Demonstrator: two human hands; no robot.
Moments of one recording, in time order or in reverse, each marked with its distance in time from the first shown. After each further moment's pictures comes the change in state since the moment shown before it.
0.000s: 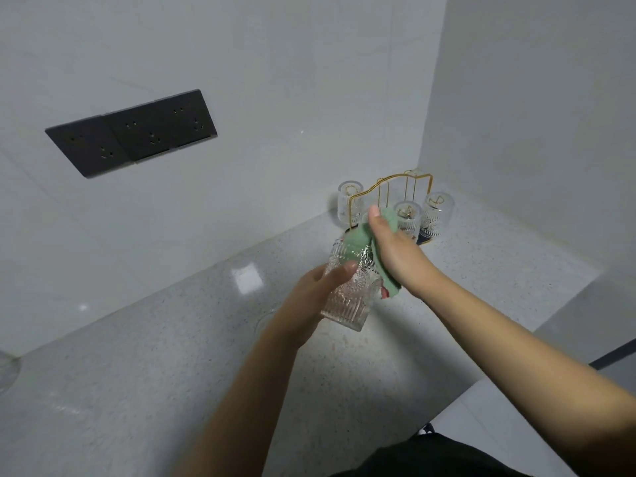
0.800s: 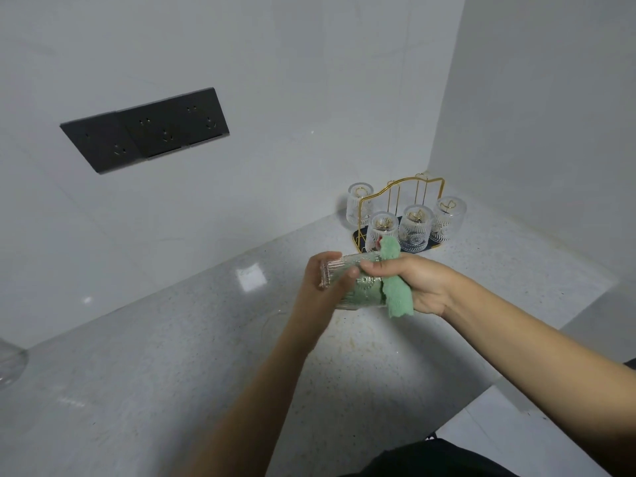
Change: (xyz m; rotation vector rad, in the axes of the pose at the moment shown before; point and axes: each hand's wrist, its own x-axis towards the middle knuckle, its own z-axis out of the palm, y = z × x) left_hand 0.006 -0.017 -0.003 0.009 0.217 0.186; right_hand 0.014 0.027 0.002 0.823 -0.584 0.286
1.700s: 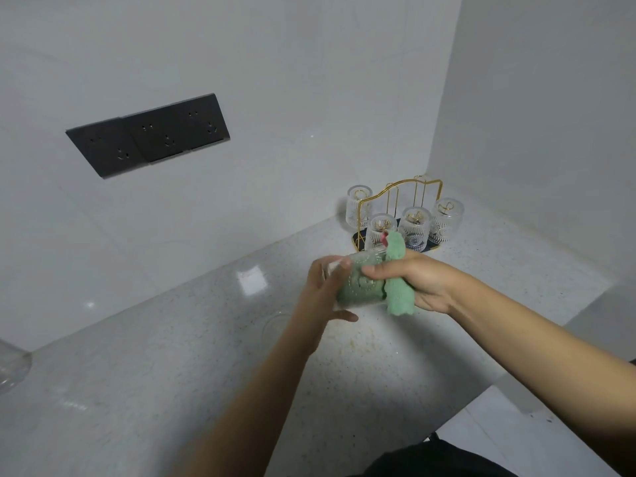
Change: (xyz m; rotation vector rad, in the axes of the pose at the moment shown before) left_hand -0.007 0.008 0.006 0.007 0.000 -0.141; right_hand -0.007 -0.003 -0.002 -0.144 0.063 -0.067
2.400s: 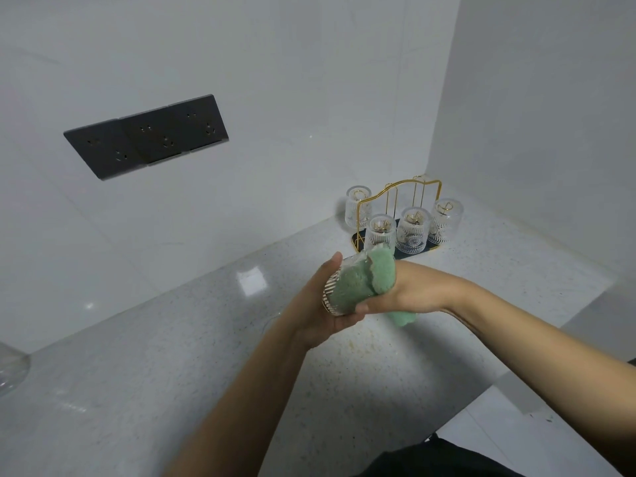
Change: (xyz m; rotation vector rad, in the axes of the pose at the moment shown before) left_hand 0.009 0.010 -0.008 -0.347 -0.235 -0.343; right_hand -0.007 -0.004 0.006 -0.844 -0.174 -0.144
